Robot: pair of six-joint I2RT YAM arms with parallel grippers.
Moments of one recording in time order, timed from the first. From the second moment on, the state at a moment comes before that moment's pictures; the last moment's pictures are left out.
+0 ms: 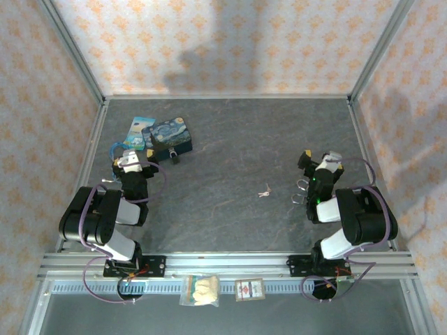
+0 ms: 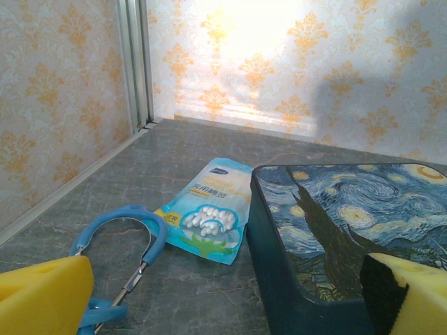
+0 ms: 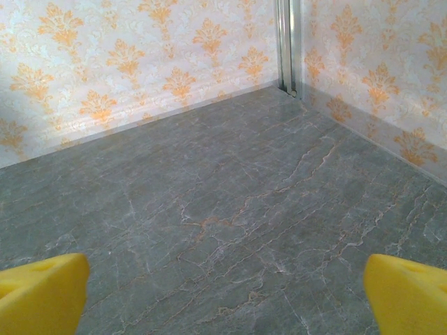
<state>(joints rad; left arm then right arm) -0.03 1.54 0.19 1.26 -0.37 -0.10 0.06 1.52 0.21 1.14 0.37 0.23</state>
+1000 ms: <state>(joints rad) -0.48 1.33 0.54 0.67 -0.28 -0.55 0.39 1.41 0.69 -0.23 0.06 0.70</state>
